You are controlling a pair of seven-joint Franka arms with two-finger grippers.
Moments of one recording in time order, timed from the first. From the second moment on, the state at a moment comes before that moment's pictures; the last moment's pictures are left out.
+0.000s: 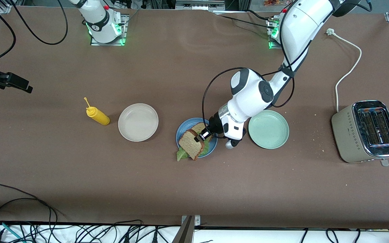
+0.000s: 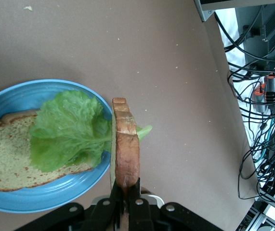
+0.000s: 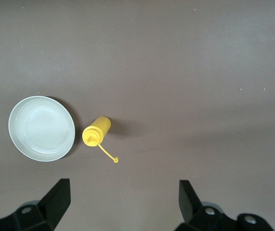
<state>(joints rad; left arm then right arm) -0.24 0.71 -0.44 -1.59 -0.41 2.77 -0.97 0.01 0.04 -0.10 -1.63 0.03 1.63 0.06</state>
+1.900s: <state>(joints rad) -0.27 0.64 -0.38 -1.61 -0.08 2.24 -0.96 0.02 0.04 -0.09 -1.63 0.03 1.62 0.06</state>
